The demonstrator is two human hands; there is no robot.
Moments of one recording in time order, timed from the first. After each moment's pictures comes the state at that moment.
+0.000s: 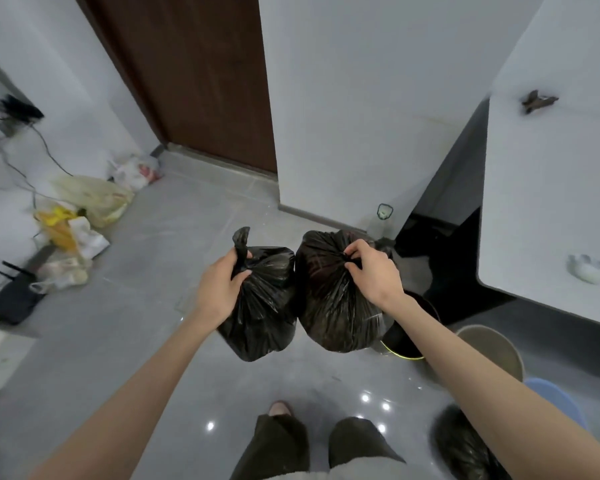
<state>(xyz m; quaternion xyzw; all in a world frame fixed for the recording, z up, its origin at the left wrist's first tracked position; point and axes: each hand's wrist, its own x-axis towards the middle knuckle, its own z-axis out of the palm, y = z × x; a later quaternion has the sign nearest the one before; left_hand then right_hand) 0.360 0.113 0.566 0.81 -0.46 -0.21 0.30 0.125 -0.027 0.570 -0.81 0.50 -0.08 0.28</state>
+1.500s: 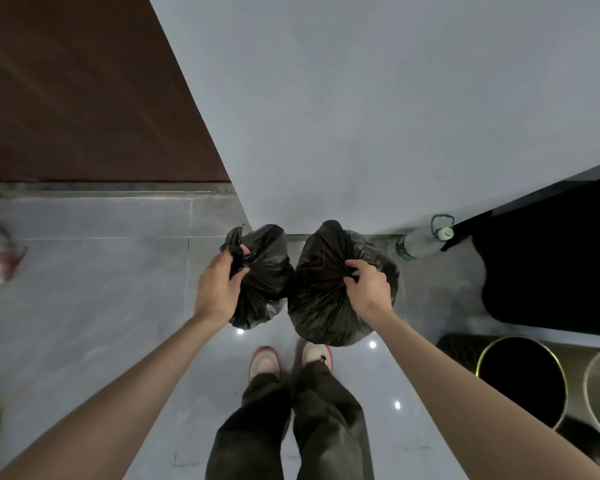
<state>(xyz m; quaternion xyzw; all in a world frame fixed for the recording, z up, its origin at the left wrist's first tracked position) 0.691 -0.391 0.258 0.74 -0.55 -0.34 0.20 0.448 -0.409 0.267 -0.49 0.77 -0.02 0.40</state>
